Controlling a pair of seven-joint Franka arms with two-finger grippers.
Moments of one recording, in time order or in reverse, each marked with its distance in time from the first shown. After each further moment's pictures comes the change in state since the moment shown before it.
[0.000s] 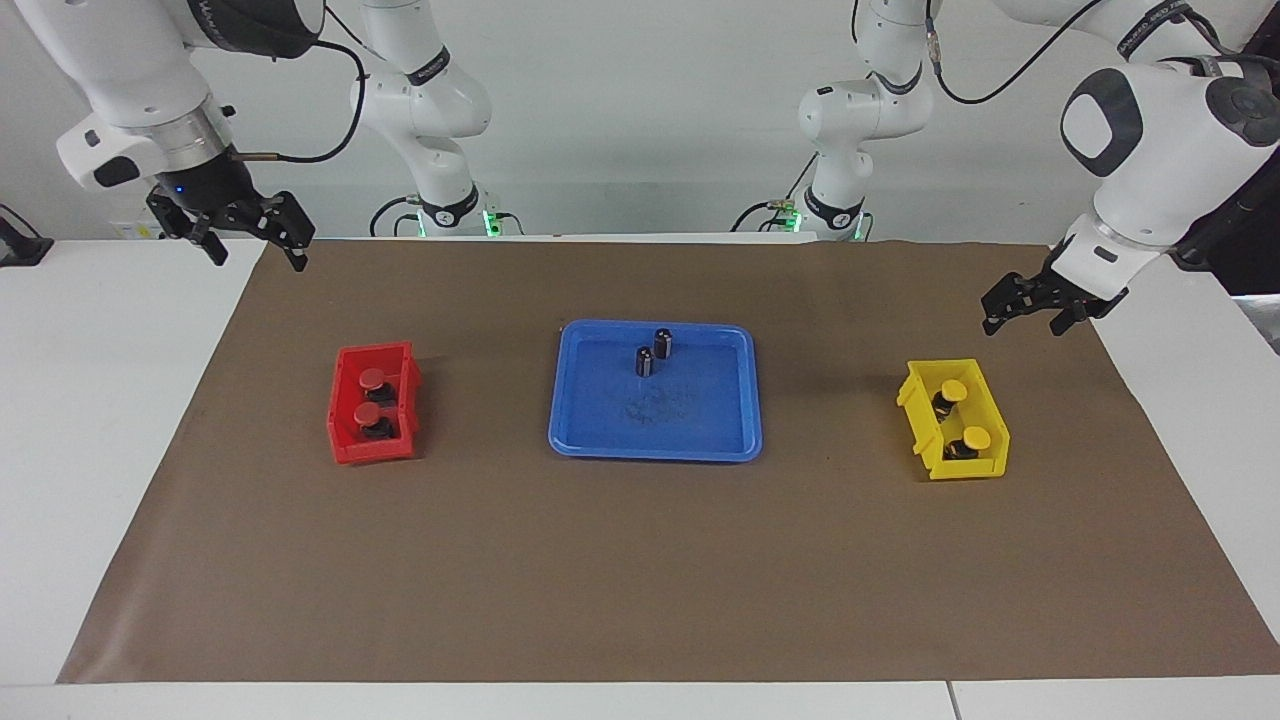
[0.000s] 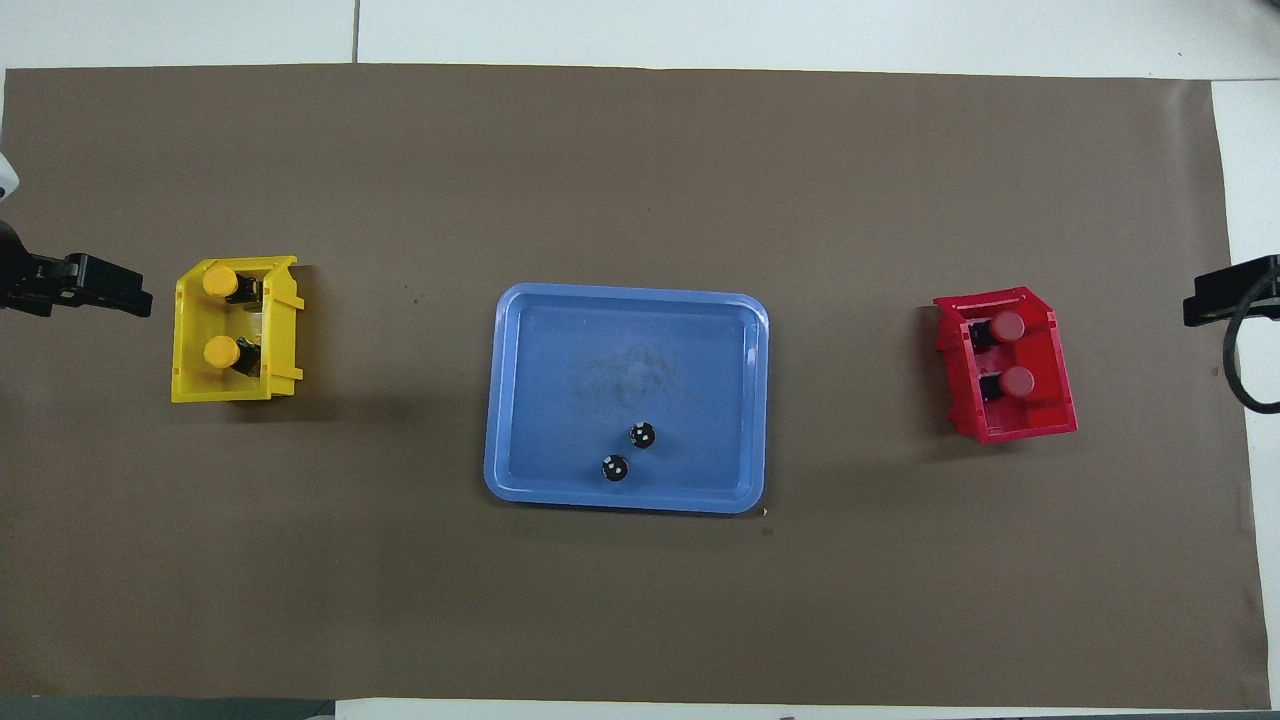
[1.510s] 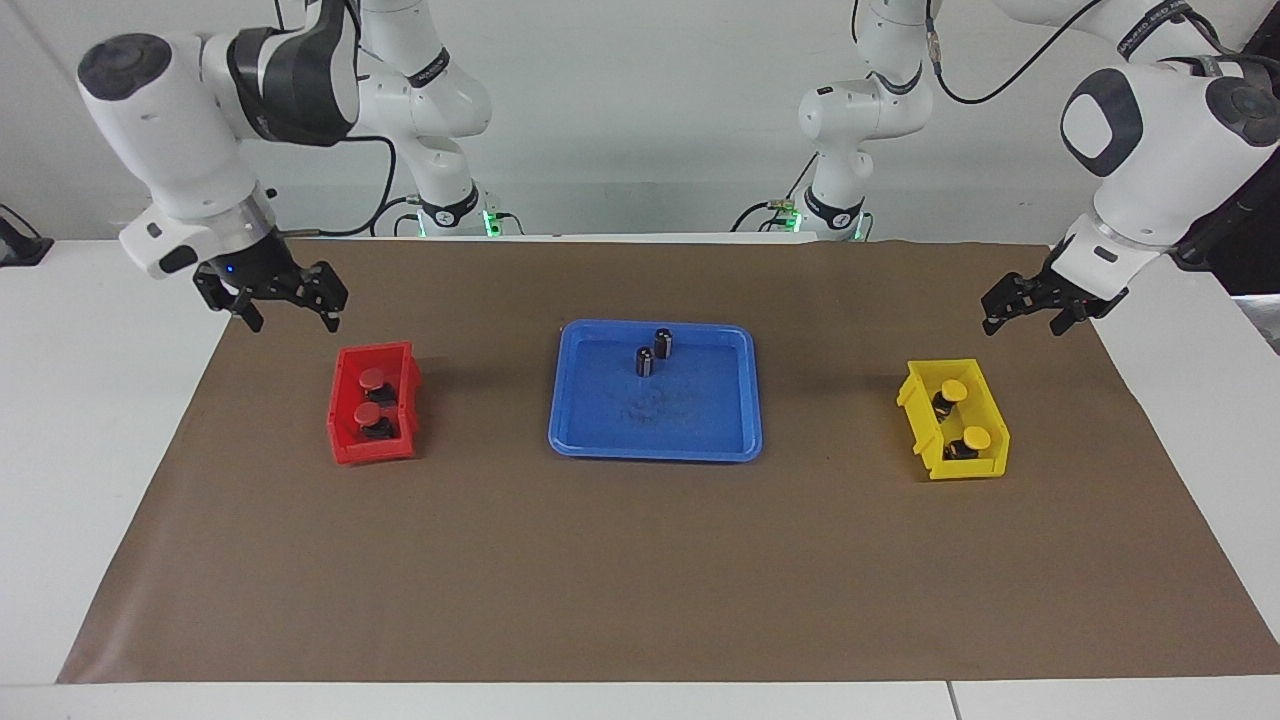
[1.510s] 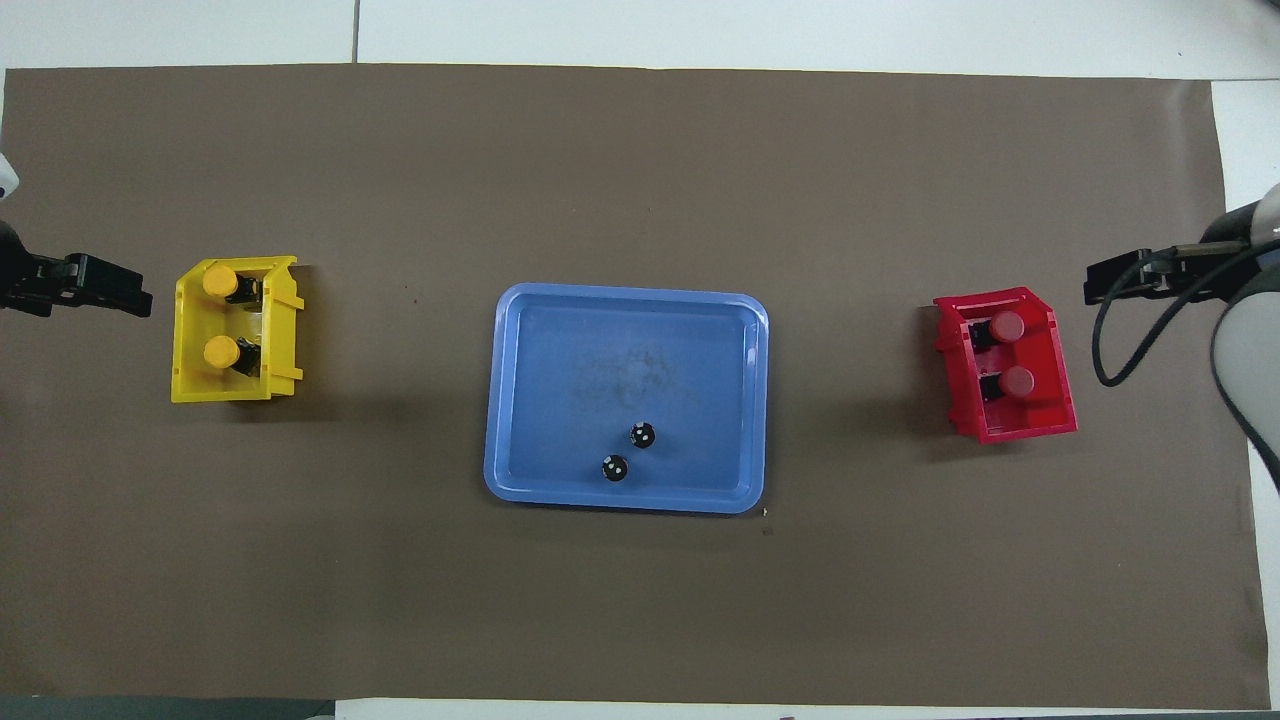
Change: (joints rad) left arm 0.000 0.000 0.000 0.000 0.000 0.000 0.000; right arm 0.027 0.087 0.009 -0.208 0.015 0.345 -0.045
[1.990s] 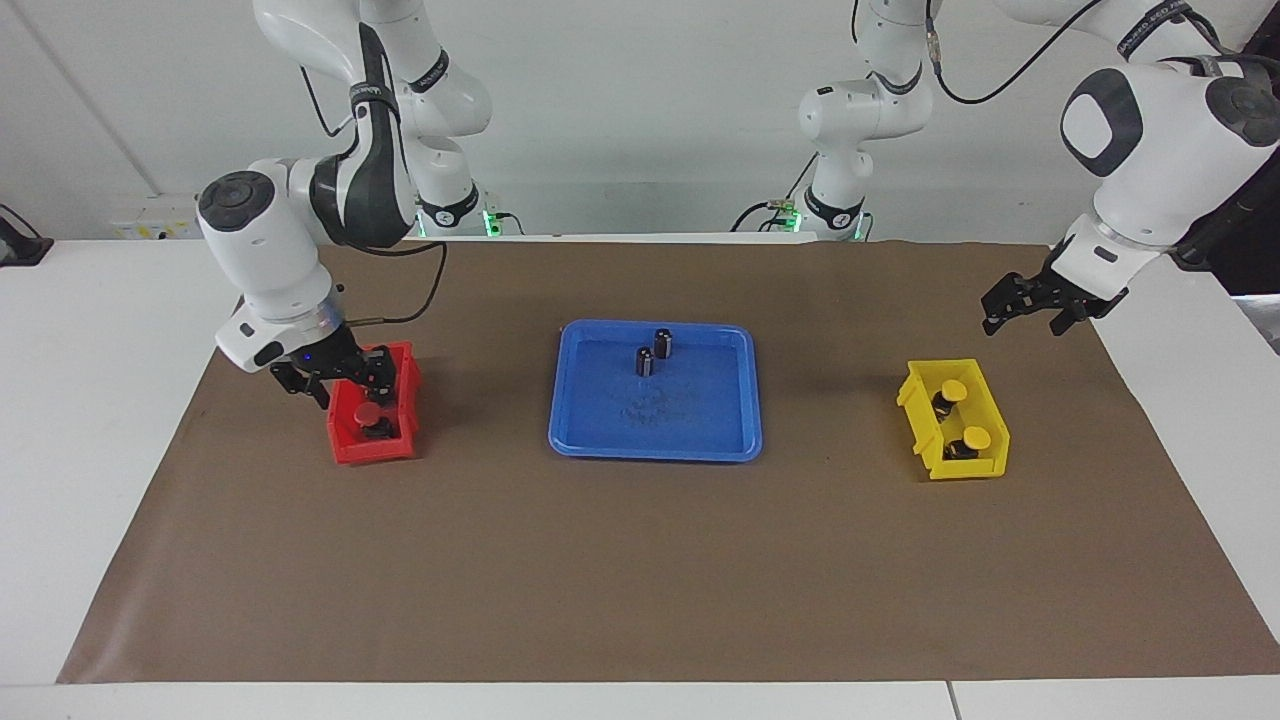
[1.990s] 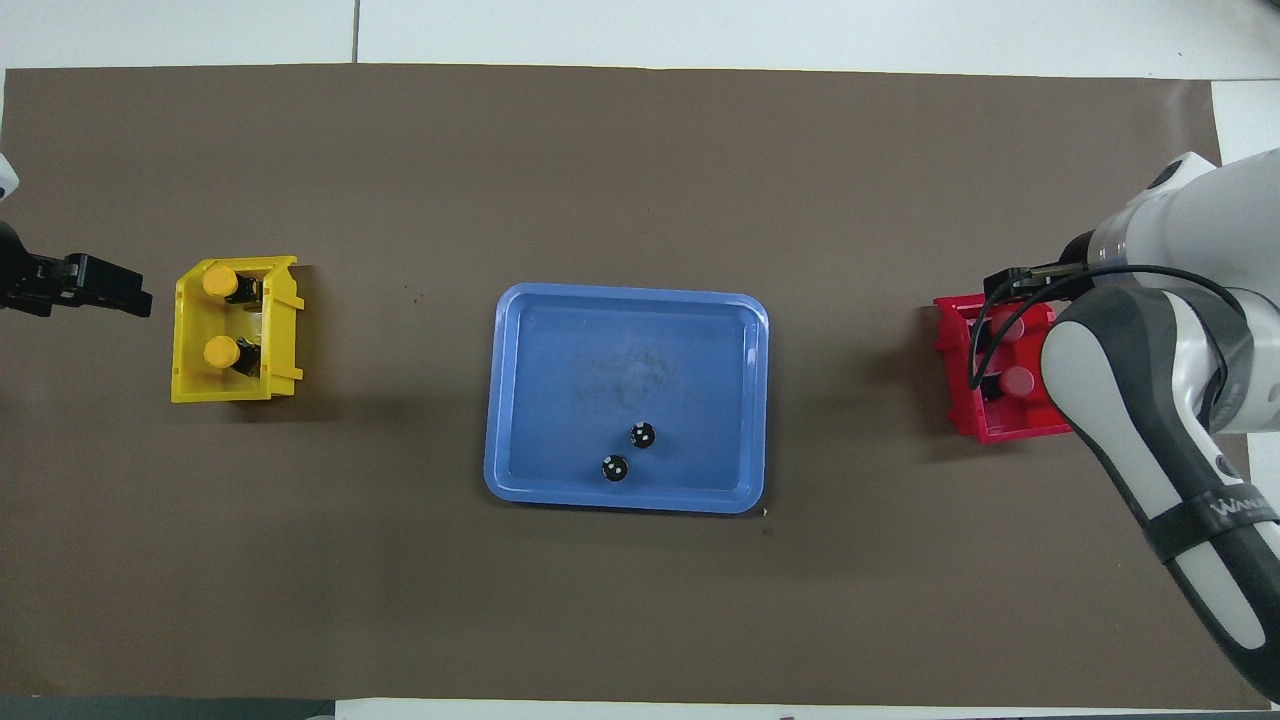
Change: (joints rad) left arm 0.000 0.000 0.000 0.000 0.000 0.000 0.000; right arm 0.045 0.064 0.000 -0.175 0.001 0.261 0.000
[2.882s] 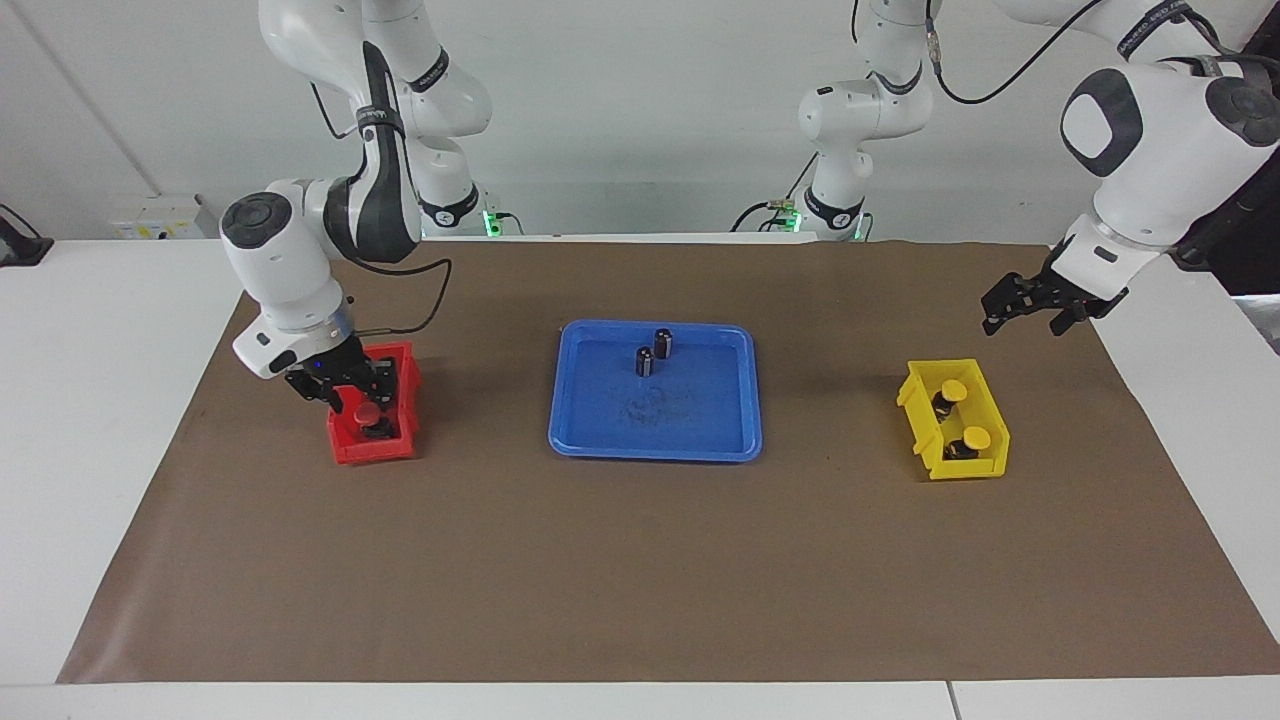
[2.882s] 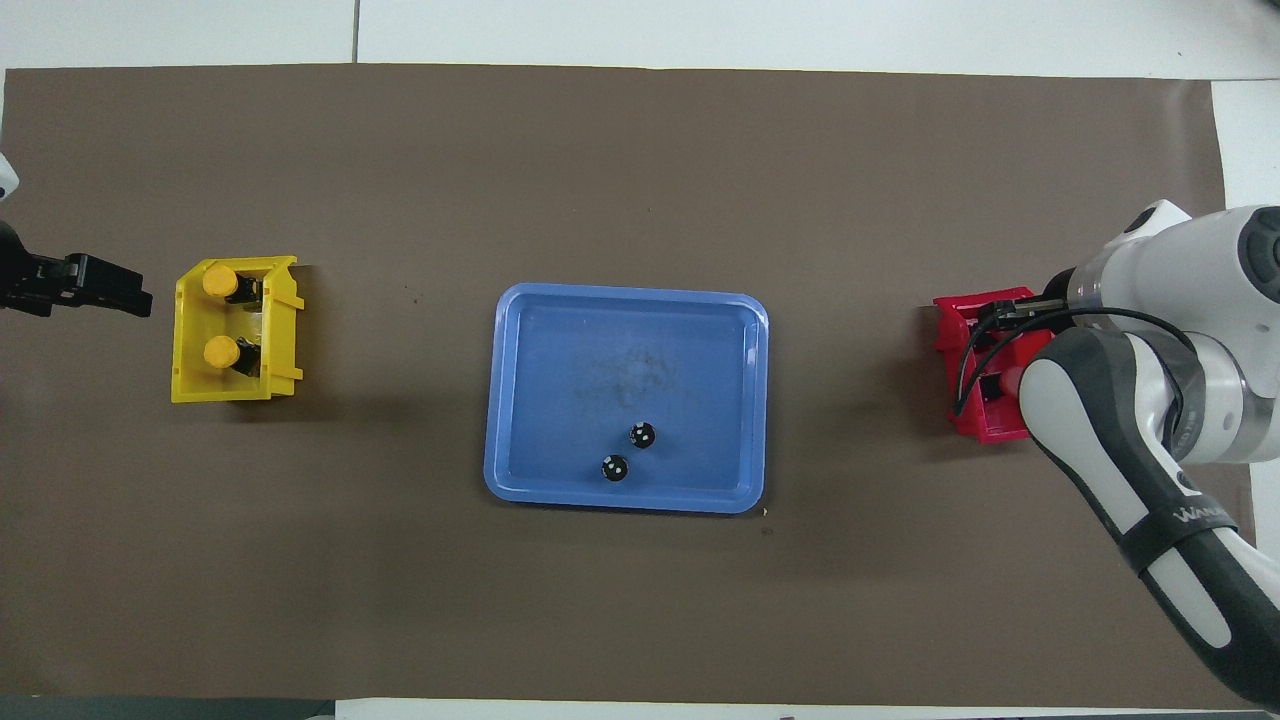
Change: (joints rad) left arm 0.000 0.000 0.000 0.000 0.000 0.000 0.000; right arm -0.014 -0.002 -0.009 -0.131 0.000 0.137 0.000
